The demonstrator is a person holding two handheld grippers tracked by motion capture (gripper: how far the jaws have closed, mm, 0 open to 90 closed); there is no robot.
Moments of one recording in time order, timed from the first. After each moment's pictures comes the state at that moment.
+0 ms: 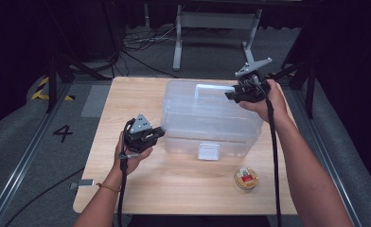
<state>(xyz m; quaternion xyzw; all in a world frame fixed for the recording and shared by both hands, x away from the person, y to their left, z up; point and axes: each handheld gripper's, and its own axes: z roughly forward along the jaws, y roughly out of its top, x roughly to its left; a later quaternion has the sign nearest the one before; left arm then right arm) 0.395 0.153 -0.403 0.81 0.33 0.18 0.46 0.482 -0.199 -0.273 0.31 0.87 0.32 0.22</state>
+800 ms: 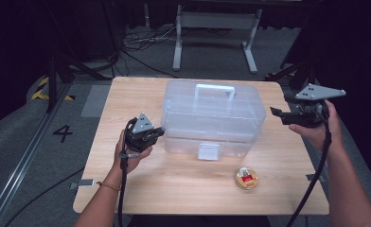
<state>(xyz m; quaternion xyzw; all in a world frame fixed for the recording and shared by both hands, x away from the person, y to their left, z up) 0.398 0.151 -0.402 0.82 0.31 0.19 0.45 0.405 -0.331 -0.292 0.34 0.81 0.37 0.31</state>
